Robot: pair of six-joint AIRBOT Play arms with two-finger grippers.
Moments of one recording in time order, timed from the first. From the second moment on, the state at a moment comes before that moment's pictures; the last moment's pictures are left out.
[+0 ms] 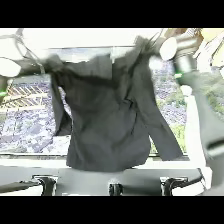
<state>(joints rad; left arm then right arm) -0.10 -1.46 1.55 1.14 -0.80 -1.67 0.28 -1.73 2.01 -1.57 0.89 2.13</state>
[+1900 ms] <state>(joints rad) 0.17 -1.15 0.78 1.12 -1.23 -1.58 -0.07 -1.29 0.72 -0.96 1.21 1.48</state>
